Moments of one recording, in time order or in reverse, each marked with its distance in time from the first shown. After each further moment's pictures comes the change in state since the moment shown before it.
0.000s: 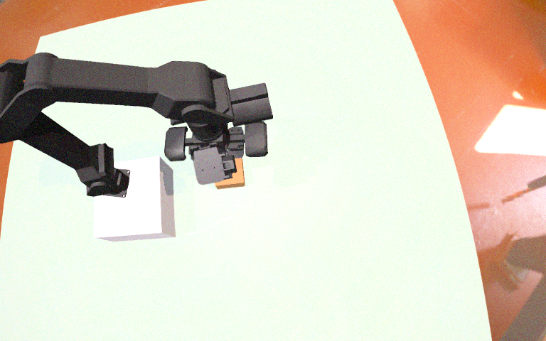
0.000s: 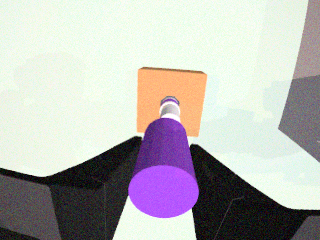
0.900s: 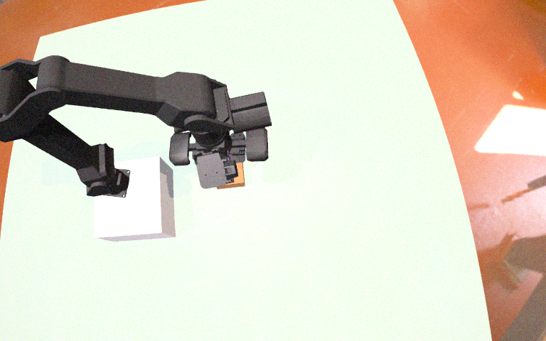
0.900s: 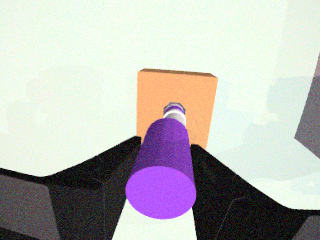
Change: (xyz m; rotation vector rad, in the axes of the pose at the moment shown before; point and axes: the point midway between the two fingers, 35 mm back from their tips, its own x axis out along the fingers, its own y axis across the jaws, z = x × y) arm 0.029 -0.001 0.000 0.003 0.003 0.007
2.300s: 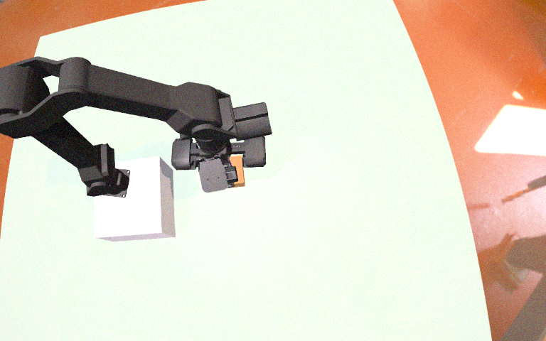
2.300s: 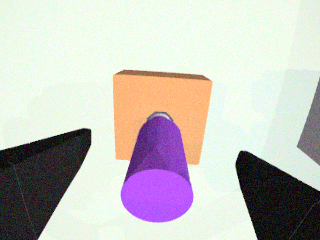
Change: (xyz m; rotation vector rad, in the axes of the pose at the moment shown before) arm 0.026 -0.005 -0.001 -0.002 -0.001 -0.029
